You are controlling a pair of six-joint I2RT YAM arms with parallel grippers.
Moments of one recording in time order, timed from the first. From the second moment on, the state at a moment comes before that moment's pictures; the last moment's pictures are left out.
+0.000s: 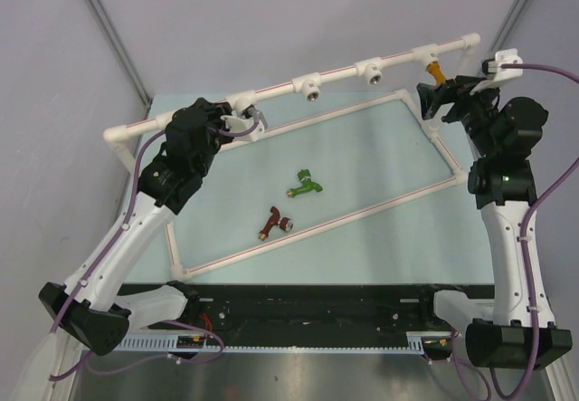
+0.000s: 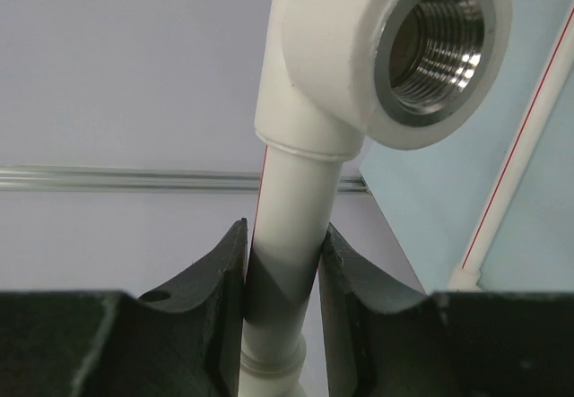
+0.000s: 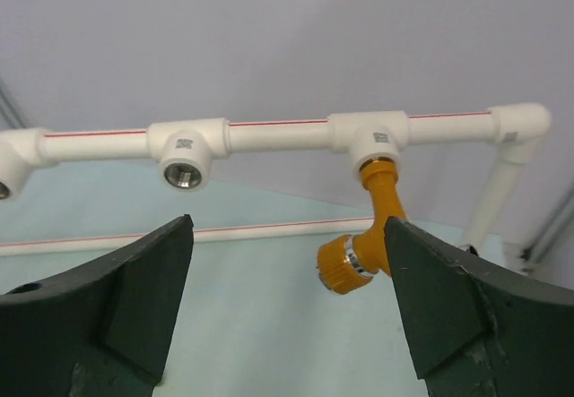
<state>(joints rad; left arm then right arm) -0.51 1.14 1.27 -0.35 -0.37 1.17 -0.07 1.07 1.29 -0.06 -0.39 0.16</state>
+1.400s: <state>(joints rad) -0.51 1.14 1.27 -0.35 -0.37 1.17 0.39 1.43 1.34 0.02 0.79 -0.96</state>
